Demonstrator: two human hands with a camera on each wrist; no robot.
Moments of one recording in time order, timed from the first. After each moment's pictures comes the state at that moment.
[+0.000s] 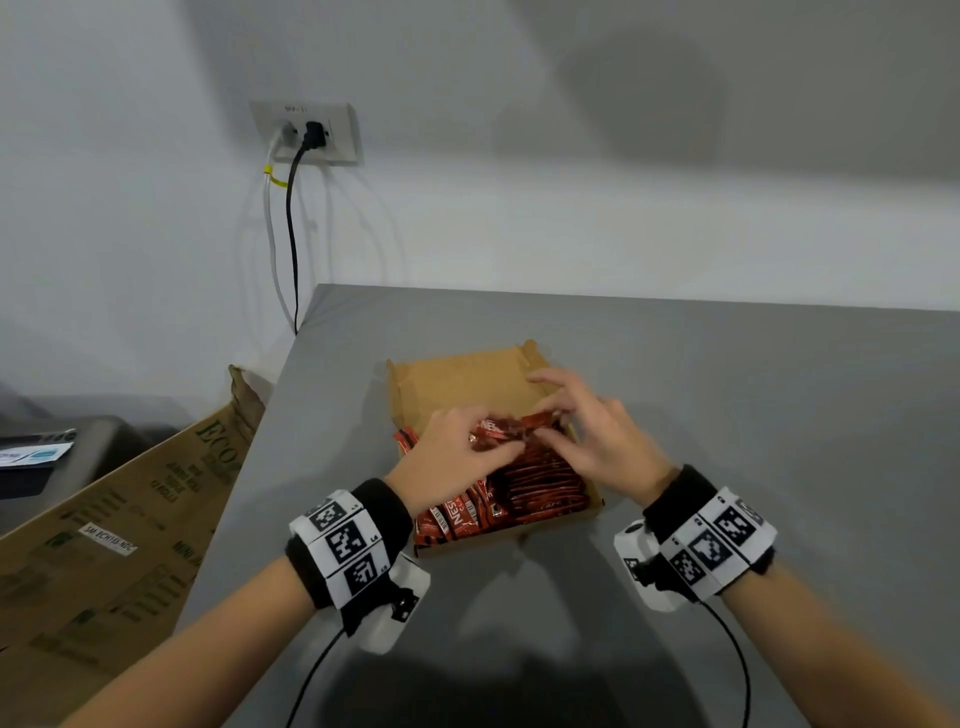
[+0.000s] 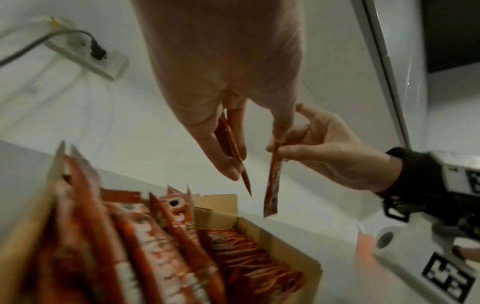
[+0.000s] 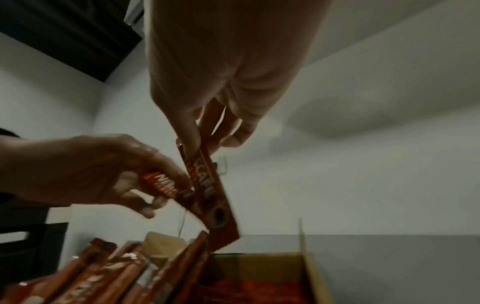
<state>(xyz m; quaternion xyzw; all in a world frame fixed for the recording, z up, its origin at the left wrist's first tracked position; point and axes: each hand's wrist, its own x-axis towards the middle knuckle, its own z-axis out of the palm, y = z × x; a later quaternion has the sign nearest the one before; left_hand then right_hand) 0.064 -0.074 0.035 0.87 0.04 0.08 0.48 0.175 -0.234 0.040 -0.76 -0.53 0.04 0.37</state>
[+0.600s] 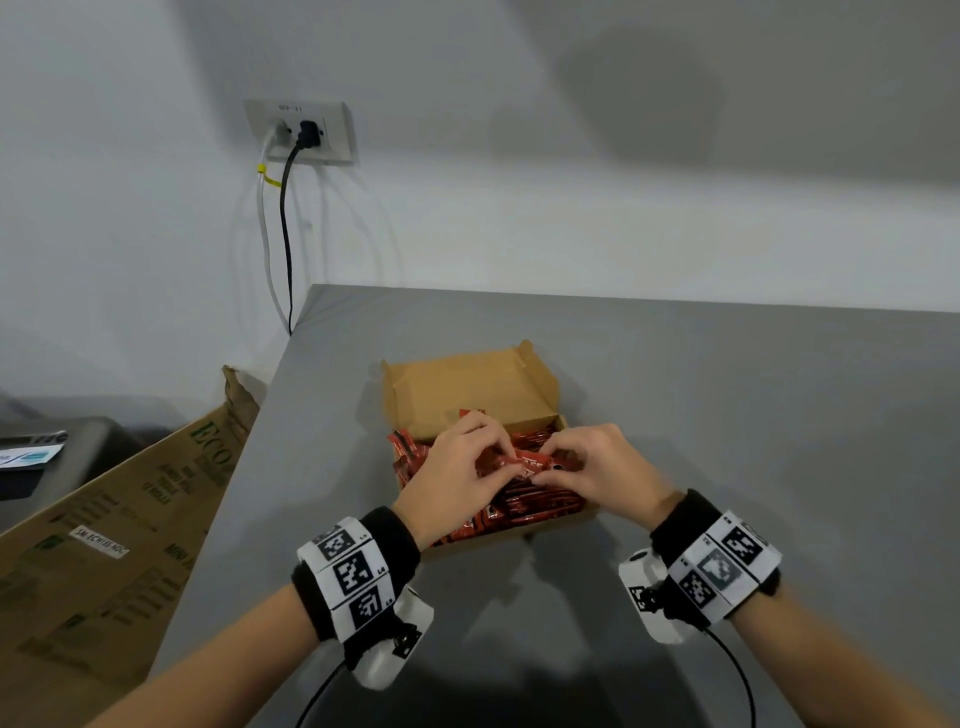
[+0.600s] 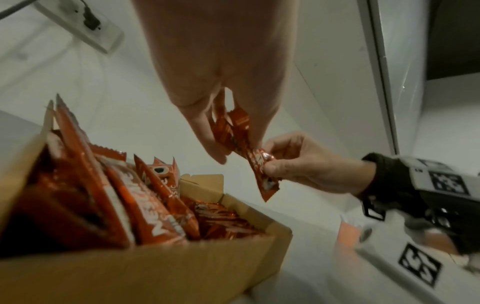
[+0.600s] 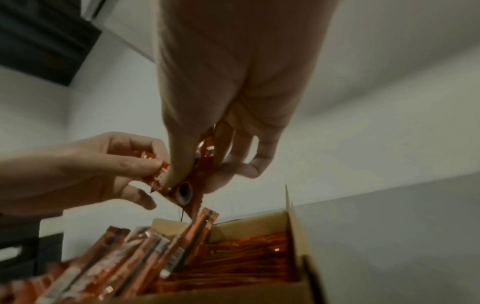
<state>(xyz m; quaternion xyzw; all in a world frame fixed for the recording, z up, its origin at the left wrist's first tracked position) 0.058 -0.088 0.008 0.89 0.02 0.17 0.41 0.173 -0.248 0.024 -0.81 -0.49 0.12 0.30</state>
